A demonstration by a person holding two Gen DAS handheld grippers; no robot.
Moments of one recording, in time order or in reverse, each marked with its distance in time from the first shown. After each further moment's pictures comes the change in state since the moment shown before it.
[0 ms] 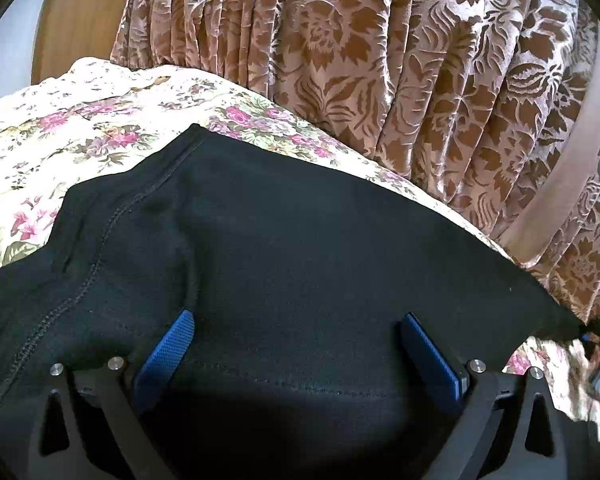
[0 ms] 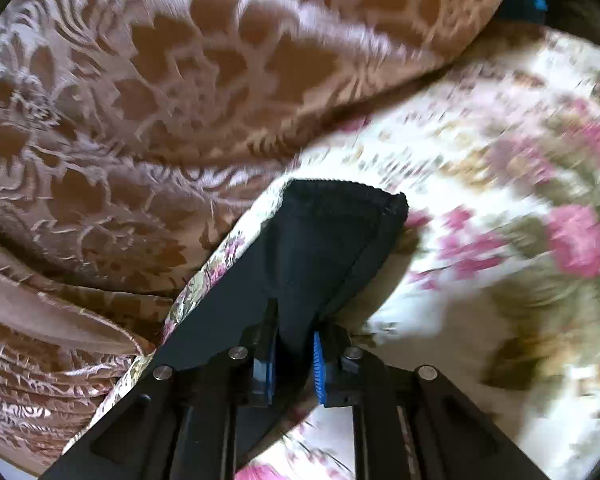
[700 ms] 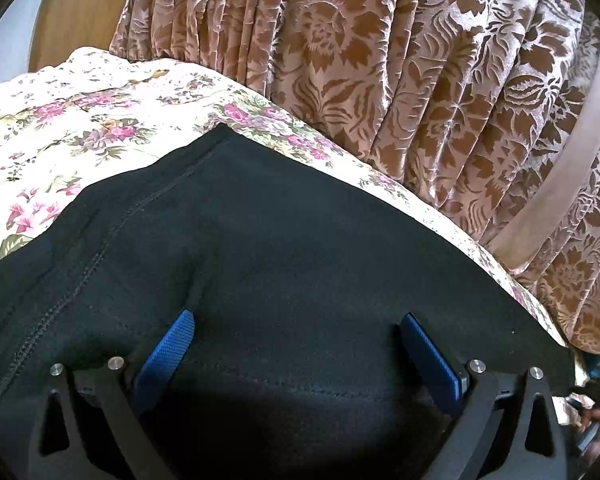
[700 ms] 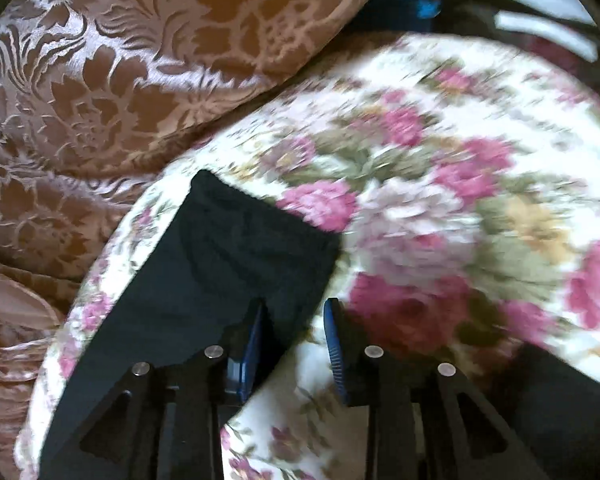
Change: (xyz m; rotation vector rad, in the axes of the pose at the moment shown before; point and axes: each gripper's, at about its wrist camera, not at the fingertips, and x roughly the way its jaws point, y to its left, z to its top) left arm -0.004 0.003 0.000 -0.033 0.001 -0.037; right arm -0.090 -0.094 -0.035 0.038 -0.037 -0.316
